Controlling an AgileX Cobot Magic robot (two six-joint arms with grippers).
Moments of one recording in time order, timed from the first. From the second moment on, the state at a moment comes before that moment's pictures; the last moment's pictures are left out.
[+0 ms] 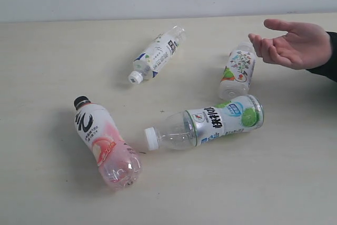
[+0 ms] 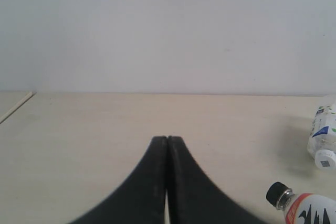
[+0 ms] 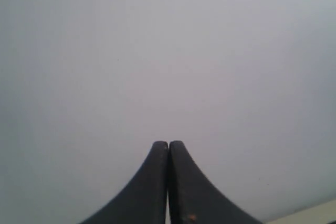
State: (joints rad) left arm -0.01 0.01 0.00 -0.02 0.14 0.02; right arm -0.07 0.07 -0.05 0.14 -0.30 0.28
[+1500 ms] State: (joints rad) left arm -0.01 0.01 0.00 -0.02 0.14 0.02; right arm 0.32 1.49 -1.09 0.25 1.11 -0.70
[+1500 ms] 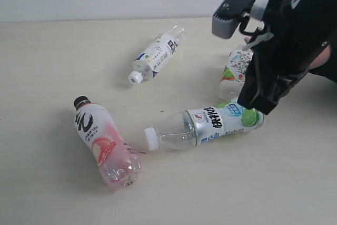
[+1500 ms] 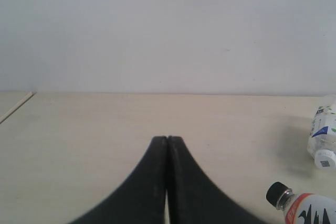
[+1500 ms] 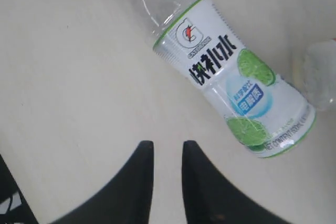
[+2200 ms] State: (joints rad) left arm -0.01 0.01 0.00 -0.02 0.14 0.02; right arm 0.50 1.62 -1.09 0.16 0.91 -0.97
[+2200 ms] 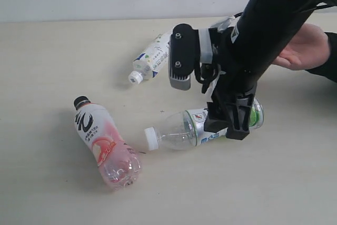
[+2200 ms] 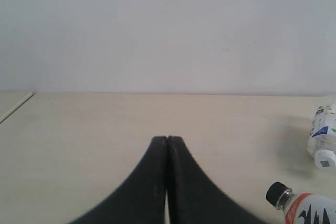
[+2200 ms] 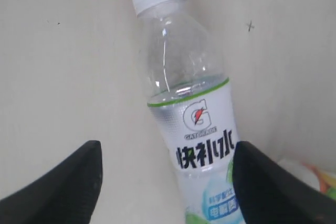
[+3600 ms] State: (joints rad) left arm -0.01 0.01 0.00 -0.02 0.14 0.02; right arm 0.53 1.92 -1.10 0.13 0.68 -1.07
